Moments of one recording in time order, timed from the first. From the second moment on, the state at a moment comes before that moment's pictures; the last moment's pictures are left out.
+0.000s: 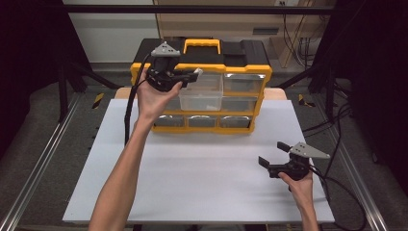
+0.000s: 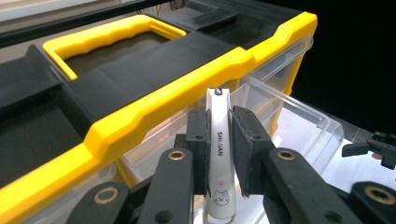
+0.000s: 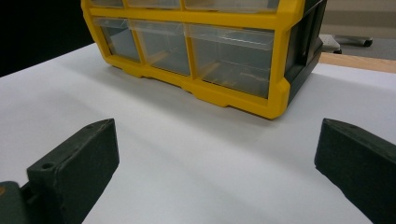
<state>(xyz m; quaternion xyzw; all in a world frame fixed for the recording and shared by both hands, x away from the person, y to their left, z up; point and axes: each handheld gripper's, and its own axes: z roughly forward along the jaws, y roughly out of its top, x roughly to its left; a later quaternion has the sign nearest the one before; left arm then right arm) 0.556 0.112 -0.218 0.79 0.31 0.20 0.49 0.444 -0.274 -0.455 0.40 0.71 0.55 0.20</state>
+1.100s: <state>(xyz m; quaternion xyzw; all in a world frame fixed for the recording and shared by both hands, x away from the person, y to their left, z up) 0.543 0.129 -0.224 0.79 0.30 0.19 0.50 0.444 -0.273 -0.455 0.40 0.71 0.55 0.20</state>
